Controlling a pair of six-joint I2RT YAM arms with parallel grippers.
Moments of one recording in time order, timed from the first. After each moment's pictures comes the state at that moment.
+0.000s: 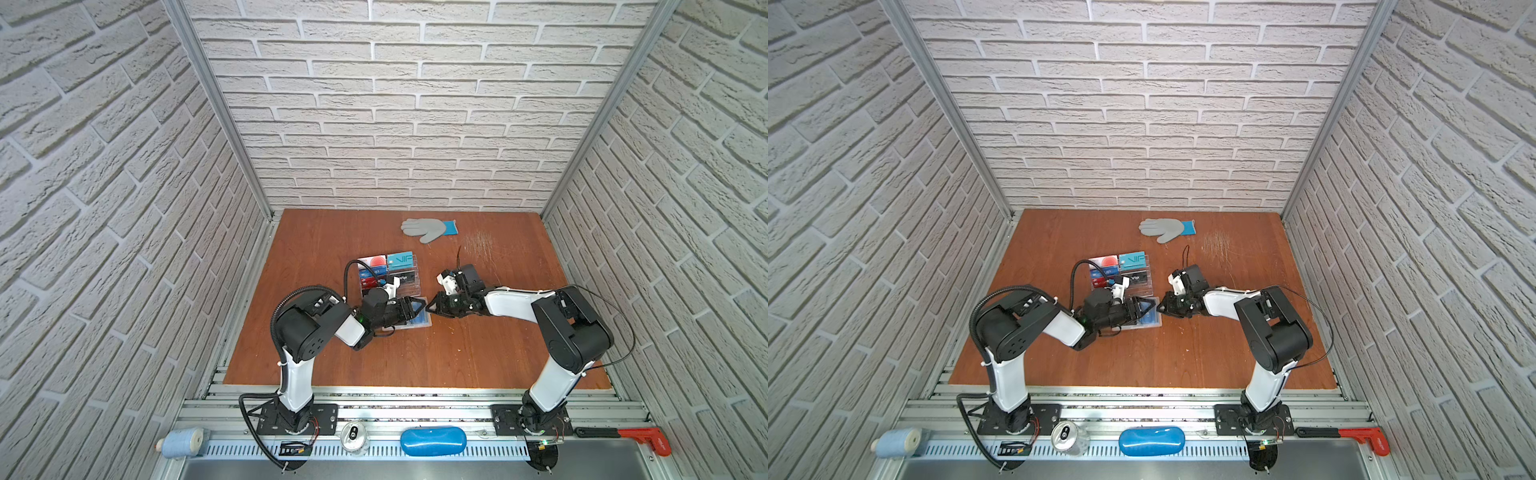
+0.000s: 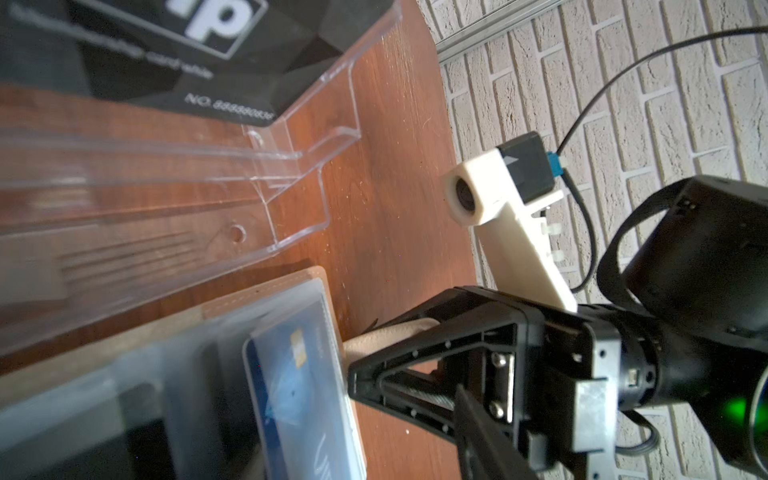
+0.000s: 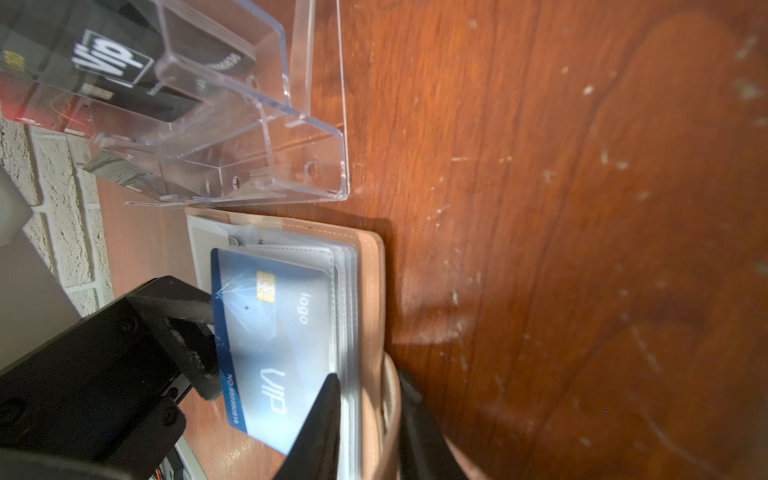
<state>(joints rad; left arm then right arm) -0.72 1.92 0.58 0.98 0.39 -1.00 0.38 1.76 0.84 -0.12 -0.47 0.59</state>
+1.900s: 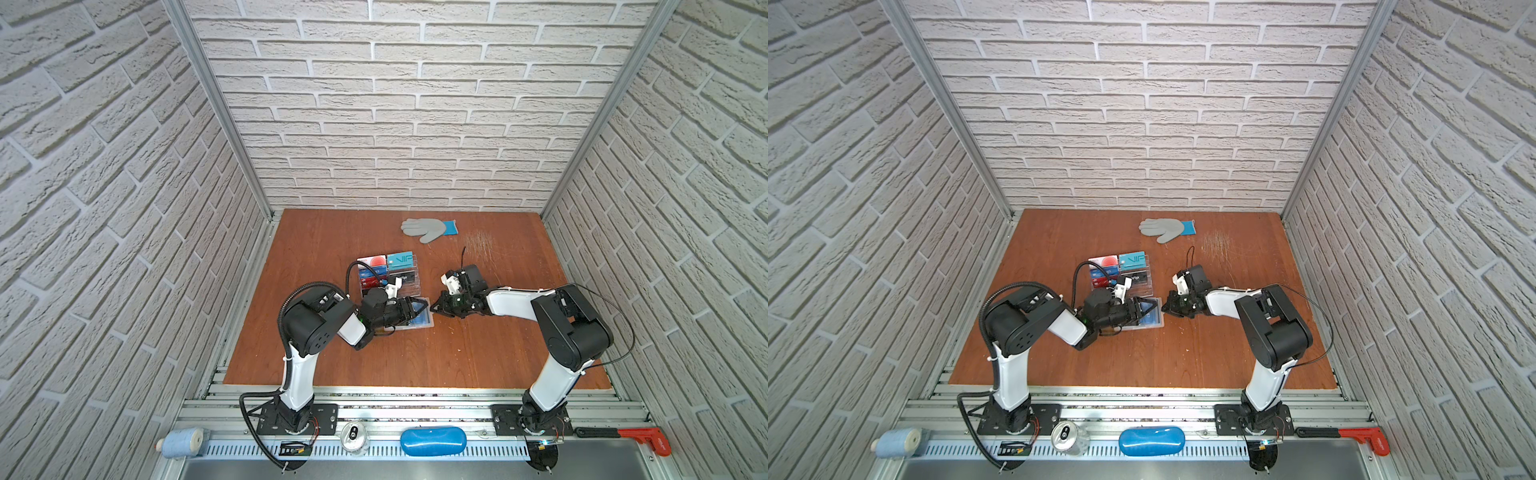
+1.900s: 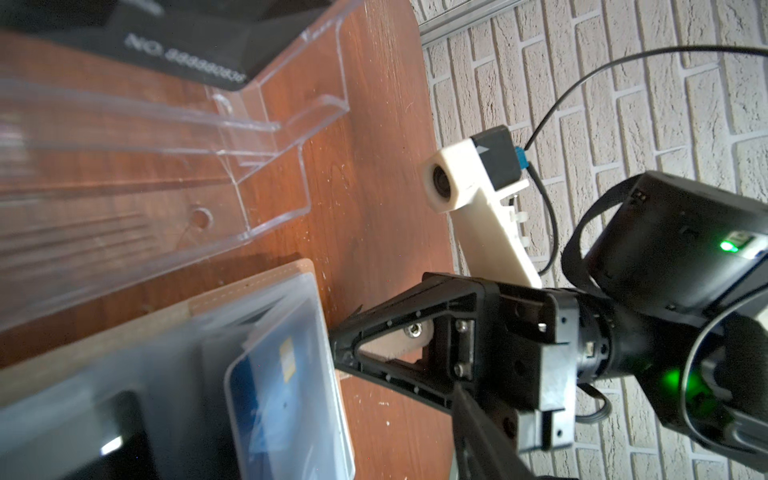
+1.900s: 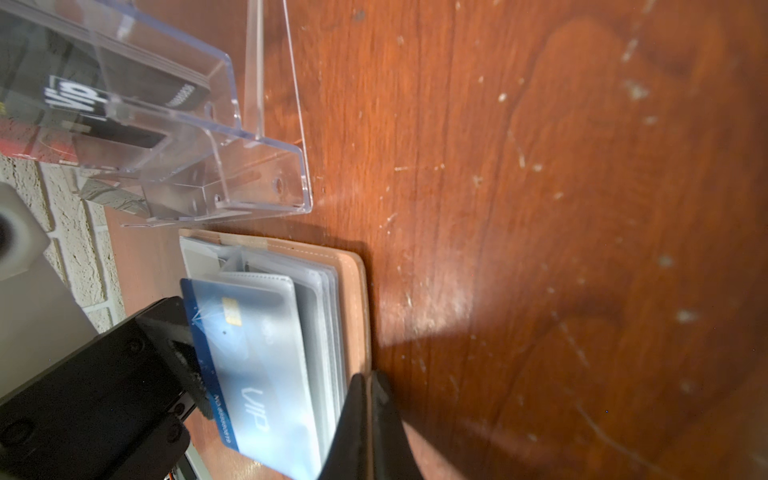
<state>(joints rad) -0.70 1.98 0.59 1.07 0.47 -1.07 0.36 1.77 0.83 -0.10 -0.49 0.63</state>
